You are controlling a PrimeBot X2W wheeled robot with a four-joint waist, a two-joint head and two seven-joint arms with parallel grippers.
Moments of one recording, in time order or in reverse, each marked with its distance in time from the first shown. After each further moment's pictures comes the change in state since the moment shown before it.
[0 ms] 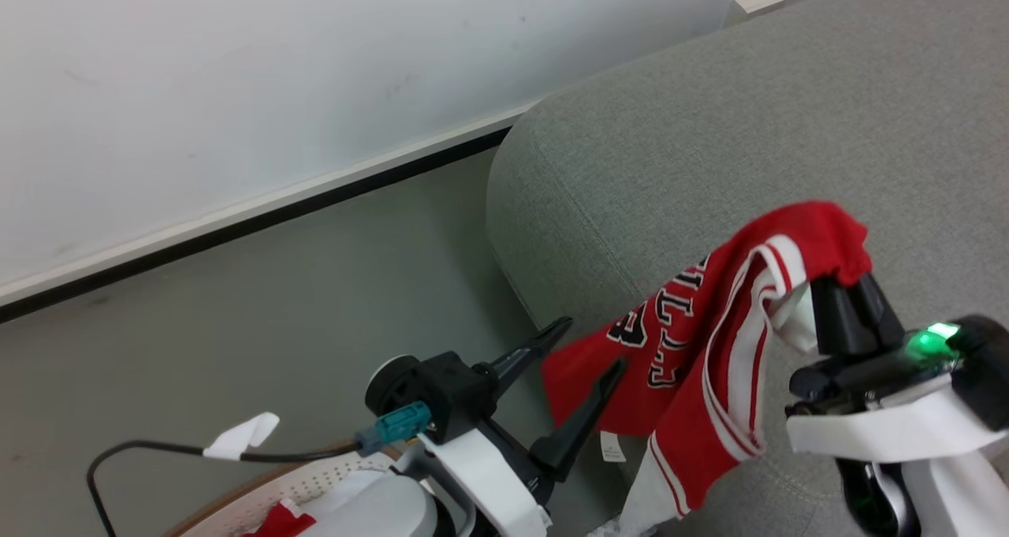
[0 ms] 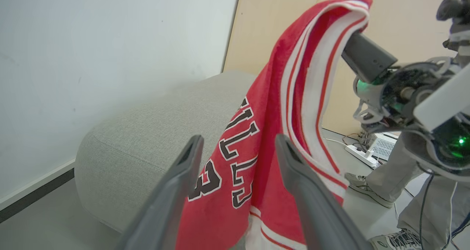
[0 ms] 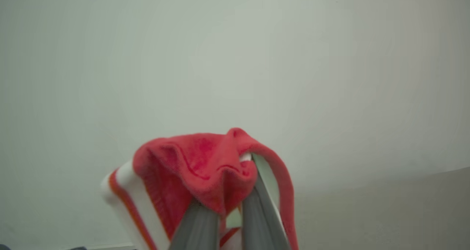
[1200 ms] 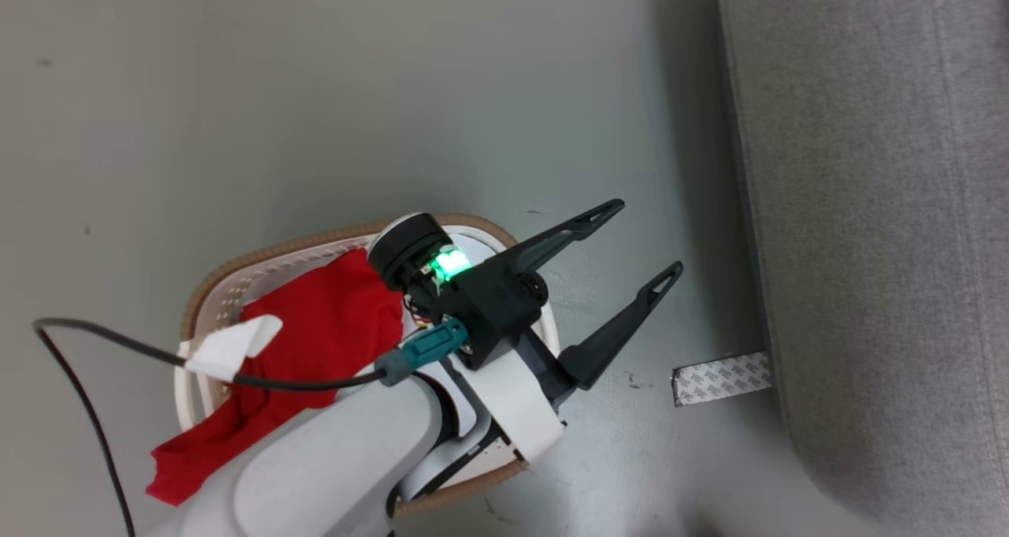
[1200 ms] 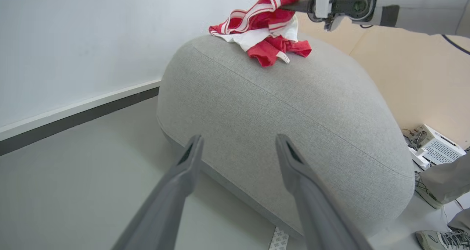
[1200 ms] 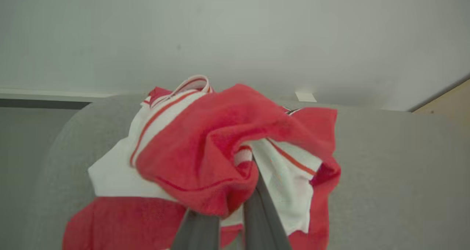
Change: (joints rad) left arm -0.266 0.049 -0.027 -0.109 0.145 -0.028 0.105; right arm -0.886 -0.497 0.018 0.807 0.114 0.000 0.329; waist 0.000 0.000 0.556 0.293
